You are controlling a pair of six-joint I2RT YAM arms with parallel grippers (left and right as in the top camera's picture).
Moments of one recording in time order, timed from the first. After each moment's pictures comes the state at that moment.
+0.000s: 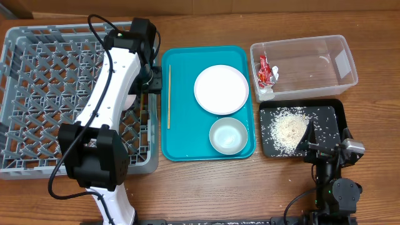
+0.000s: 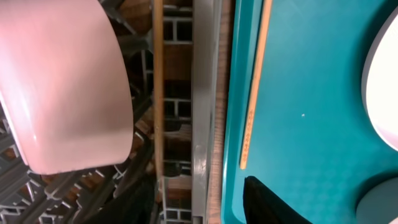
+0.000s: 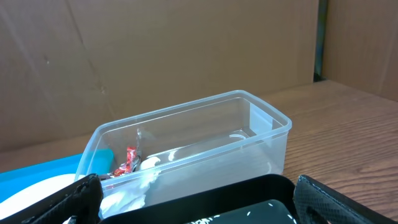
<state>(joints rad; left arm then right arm) -0.16 1.98 1.81 -1.33 -0.06 -0.23 -0.05 0.01 0.02 -0.02 0.12 0.17</state>
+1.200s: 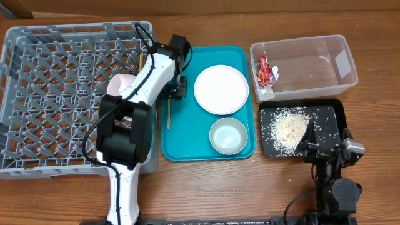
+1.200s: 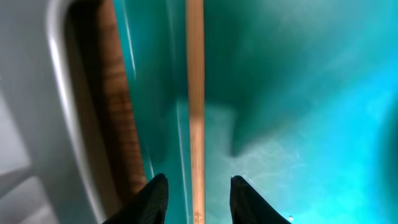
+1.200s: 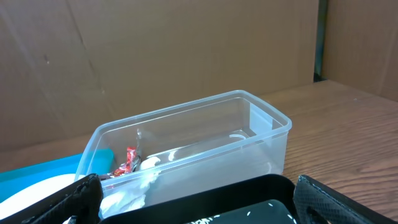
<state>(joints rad) -0.30 2.24 1.79 -1.11 -0.15 -0.32 -0.05 0.01 0.02 -0.02 0.12 0.17</state>
